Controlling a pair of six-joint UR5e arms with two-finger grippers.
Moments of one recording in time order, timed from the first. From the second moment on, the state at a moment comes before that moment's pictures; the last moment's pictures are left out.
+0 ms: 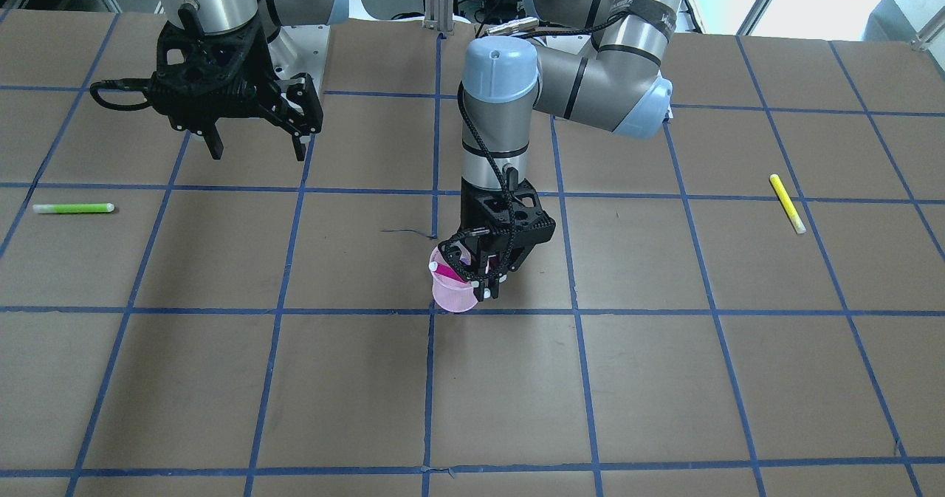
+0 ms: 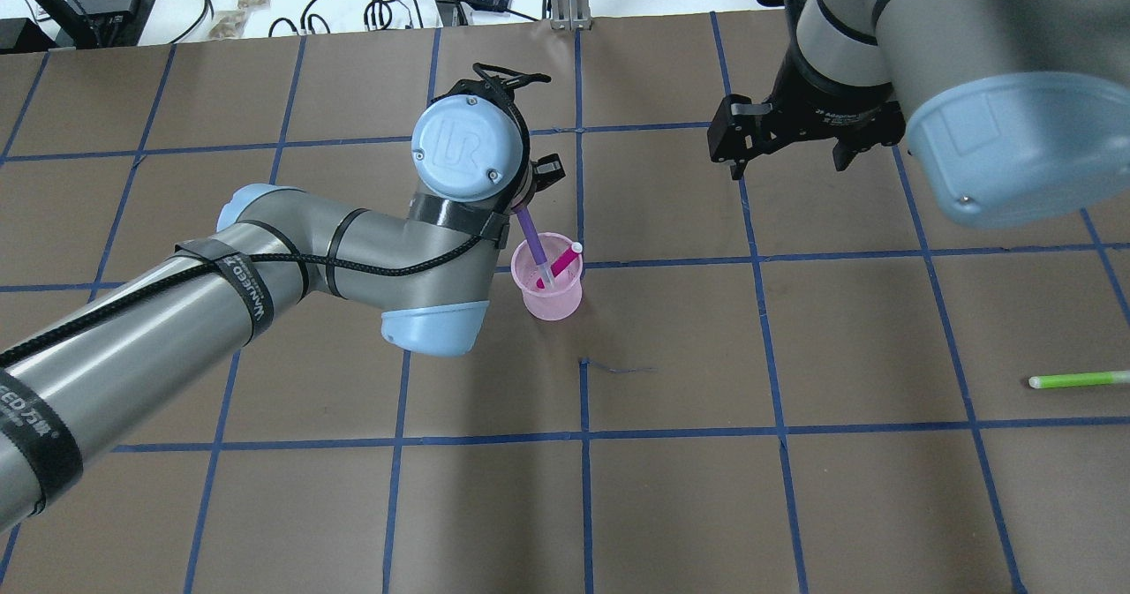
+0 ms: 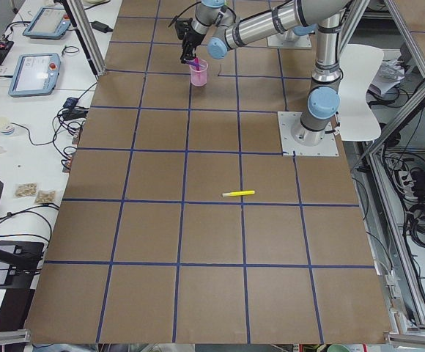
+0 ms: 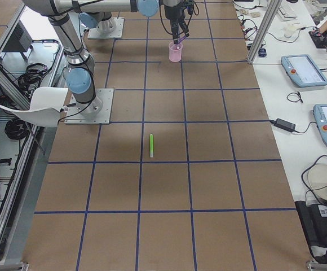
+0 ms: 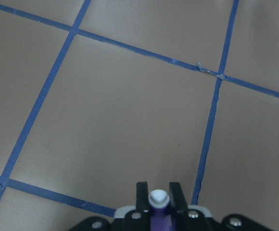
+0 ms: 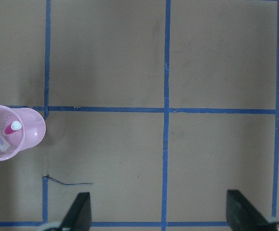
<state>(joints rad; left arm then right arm) -1.91 -1.87 -1.88 -0.52 1.73 -0.62 1.69 -1.62 1.67 -1.75 -1.62 0.08</state>
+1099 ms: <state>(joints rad) -1.81 -1.82 -1.72 -0.85 1.69 -0.33 1.69 -1.62 1.67 -1.76 -1.61 0.09</state>
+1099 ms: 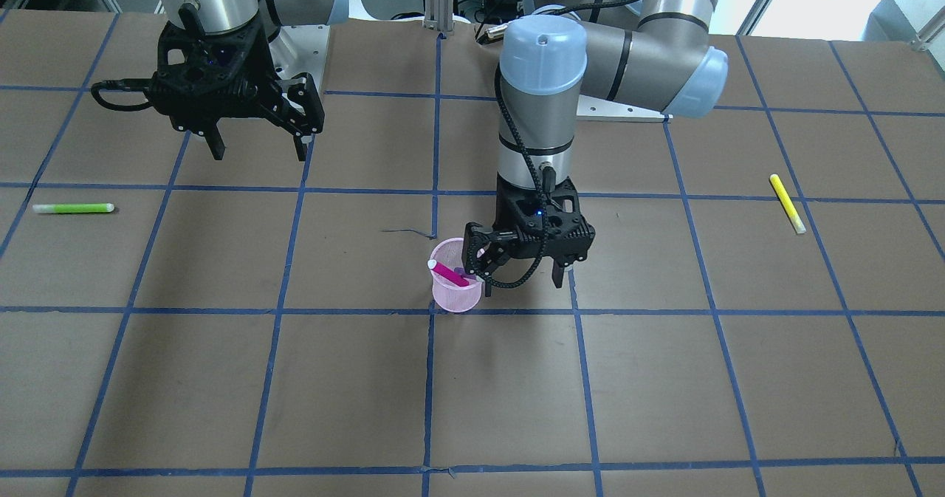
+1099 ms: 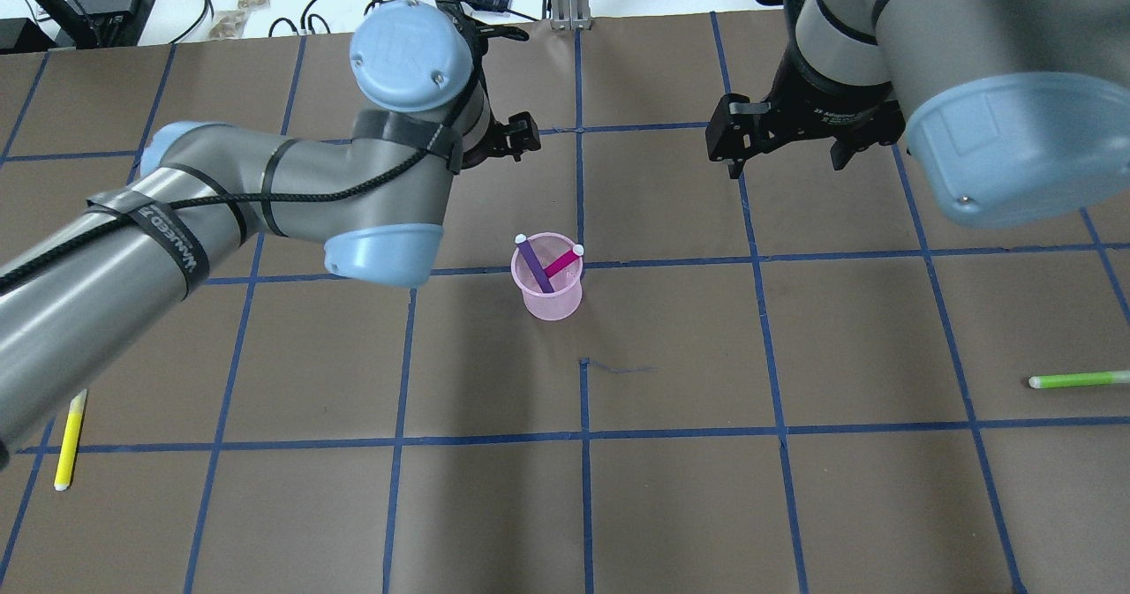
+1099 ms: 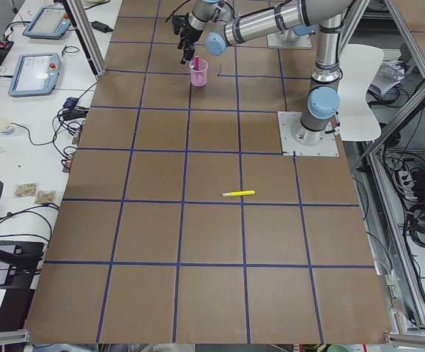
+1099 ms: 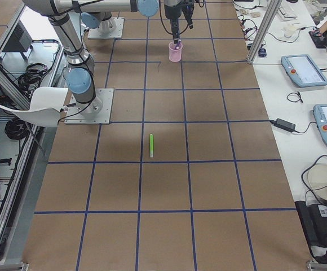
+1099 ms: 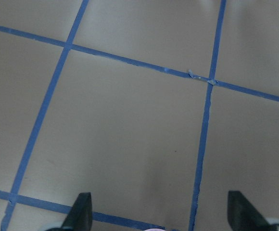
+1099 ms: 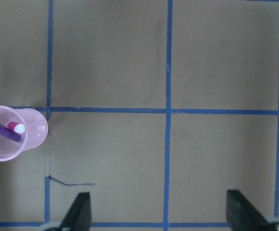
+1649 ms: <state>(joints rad) -1.71 -1.73 -1.56 -1.33 1.61 -0.24 1.69 -1.62 1.67 -1.76 -1.61 0.08</state>
